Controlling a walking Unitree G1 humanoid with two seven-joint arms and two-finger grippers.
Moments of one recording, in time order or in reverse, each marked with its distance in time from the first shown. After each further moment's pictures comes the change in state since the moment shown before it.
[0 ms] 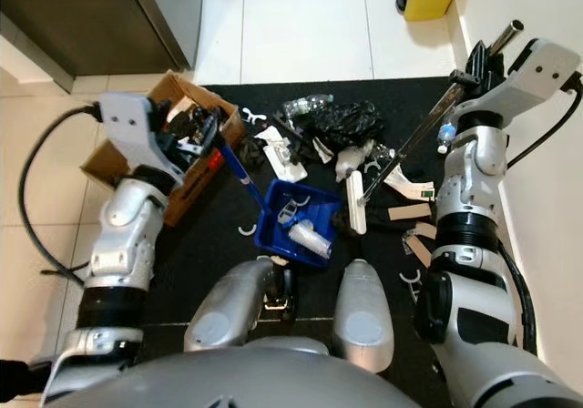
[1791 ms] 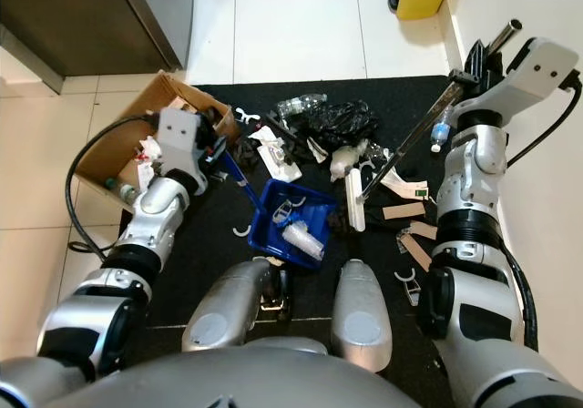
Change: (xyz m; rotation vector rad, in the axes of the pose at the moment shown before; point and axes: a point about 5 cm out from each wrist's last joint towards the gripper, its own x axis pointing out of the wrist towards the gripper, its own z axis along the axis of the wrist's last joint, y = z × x) left arm 0.022 -0.009 -0.034 0.096 0.094 -0.099; right arm -0.001 -0.004 -0.002 -0.011 -0.003 0.000
